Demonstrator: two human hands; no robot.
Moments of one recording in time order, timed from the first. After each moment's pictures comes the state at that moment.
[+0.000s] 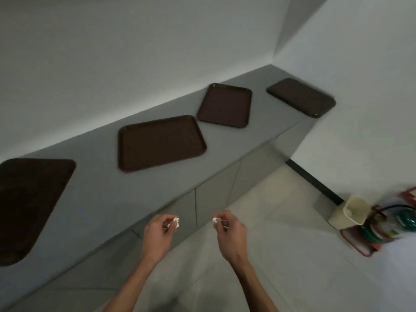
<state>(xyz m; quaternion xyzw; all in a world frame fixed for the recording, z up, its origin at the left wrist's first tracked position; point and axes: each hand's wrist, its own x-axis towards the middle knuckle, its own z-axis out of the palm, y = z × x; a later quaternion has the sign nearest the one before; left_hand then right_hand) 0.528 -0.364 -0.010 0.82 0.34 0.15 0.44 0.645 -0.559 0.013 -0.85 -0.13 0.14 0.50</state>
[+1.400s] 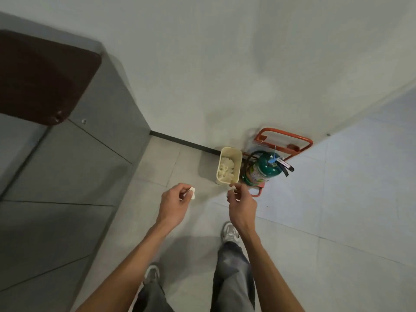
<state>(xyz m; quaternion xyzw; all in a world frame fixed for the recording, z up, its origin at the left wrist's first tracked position) 1.309 -0.982 -0.148 0.87 0.09 -0.15 0.47 1.283 -1.194 -0.156 -0.82 0.29 0.06 0.49</state>
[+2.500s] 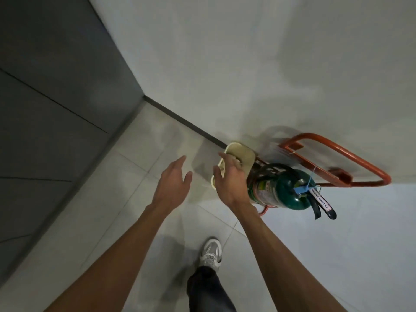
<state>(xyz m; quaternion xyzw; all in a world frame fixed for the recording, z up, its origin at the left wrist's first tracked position) 1.444 -1.080 -0.400 0.90 0.18 -0.19 0.35 1.482 -1.259 -0.401 -0.91 0.02 0.18 0.37</state>
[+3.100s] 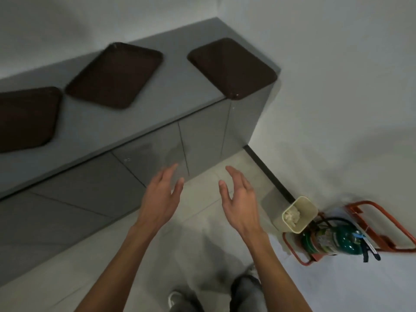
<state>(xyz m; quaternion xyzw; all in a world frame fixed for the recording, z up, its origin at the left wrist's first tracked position) 1.052 -0.770 -0.017 0.89 0.32 0.11 0.31 1.179 -0.959 -0.033 -0.89 -0.28 0.08 0.36</state>
